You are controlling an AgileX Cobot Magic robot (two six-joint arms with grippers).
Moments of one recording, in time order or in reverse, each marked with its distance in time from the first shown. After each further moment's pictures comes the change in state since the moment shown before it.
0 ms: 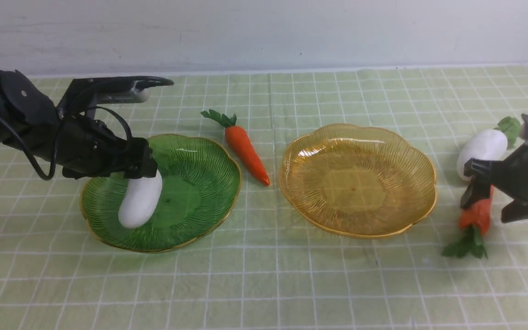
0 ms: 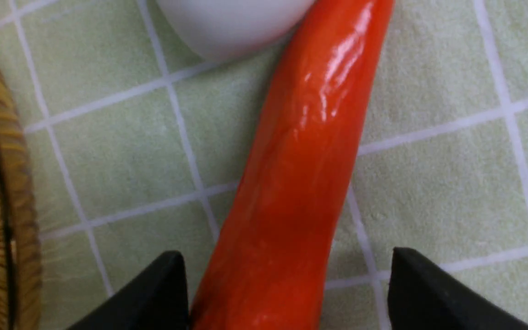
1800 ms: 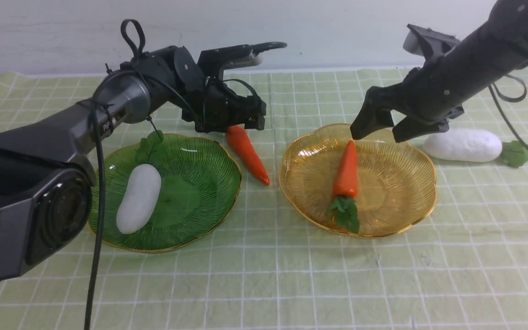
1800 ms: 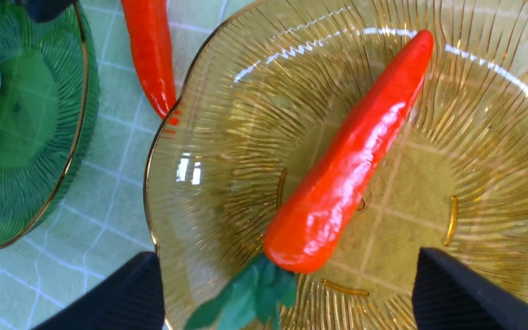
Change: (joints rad) right arm 0.264 0.015 -0.428 0.229 0.265 -0.301; left arm -0.249 0.664 -0.900 0.076 0.111 -0.319
